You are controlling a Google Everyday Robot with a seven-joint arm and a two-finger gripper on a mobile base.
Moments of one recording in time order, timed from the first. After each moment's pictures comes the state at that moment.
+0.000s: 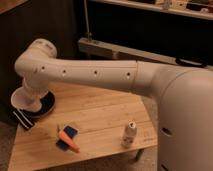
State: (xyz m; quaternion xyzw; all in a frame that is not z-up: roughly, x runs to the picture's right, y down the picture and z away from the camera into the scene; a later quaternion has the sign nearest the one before) arm -0.297 -0.024 0.615 0.05 -0.31 -0.74 0.59
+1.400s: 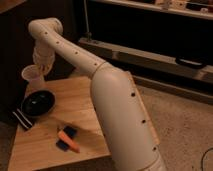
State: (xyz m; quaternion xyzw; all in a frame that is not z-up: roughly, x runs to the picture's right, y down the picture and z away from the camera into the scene) arm -0.335 -0.090 0.784 -0.02 -0.37 -0.73 0.58
